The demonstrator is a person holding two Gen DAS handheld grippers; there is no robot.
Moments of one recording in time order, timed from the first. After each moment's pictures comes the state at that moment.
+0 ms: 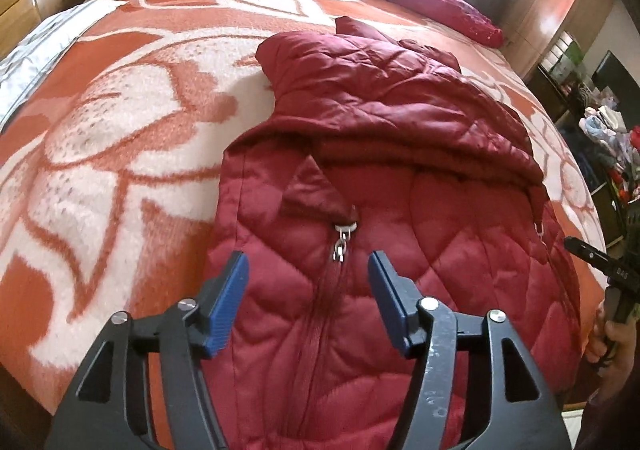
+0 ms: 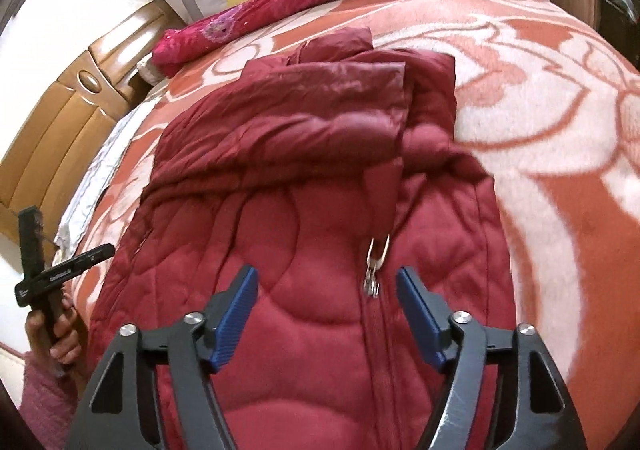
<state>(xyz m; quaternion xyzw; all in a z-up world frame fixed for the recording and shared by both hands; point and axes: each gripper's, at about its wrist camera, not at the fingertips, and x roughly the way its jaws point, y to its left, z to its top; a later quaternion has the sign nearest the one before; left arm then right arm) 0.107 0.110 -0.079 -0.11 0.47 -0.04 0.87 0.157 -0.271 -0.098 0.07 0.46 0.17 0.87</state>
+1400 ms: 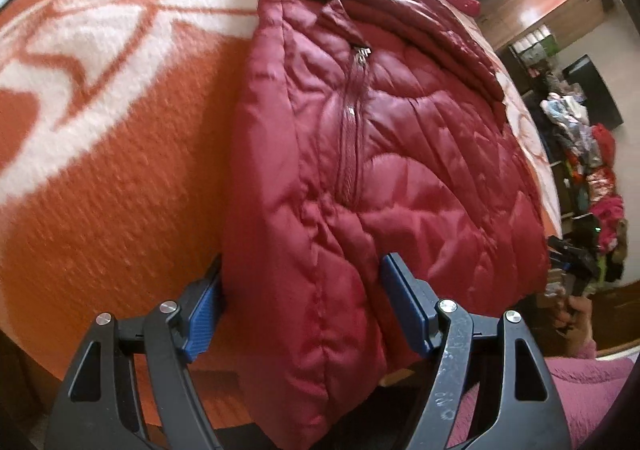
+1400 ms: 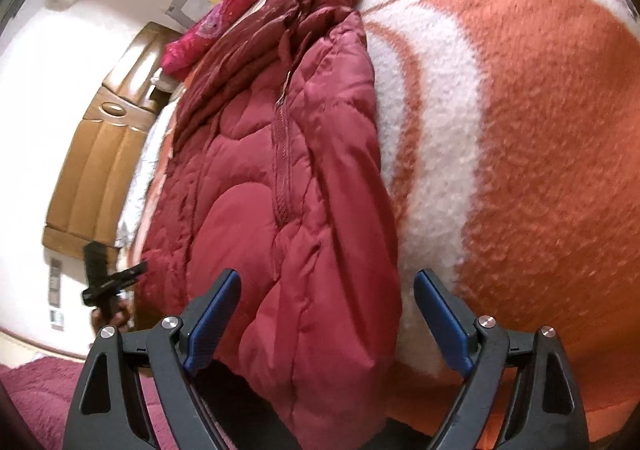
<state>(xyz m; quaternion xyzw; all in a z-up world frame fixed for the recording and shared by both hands) -0.004 0.154 -0.137 -0.19 0.55 -0.14 0.80 0.052 -0.392 -0.161 0.22 0.52 0.24 0.79</state>
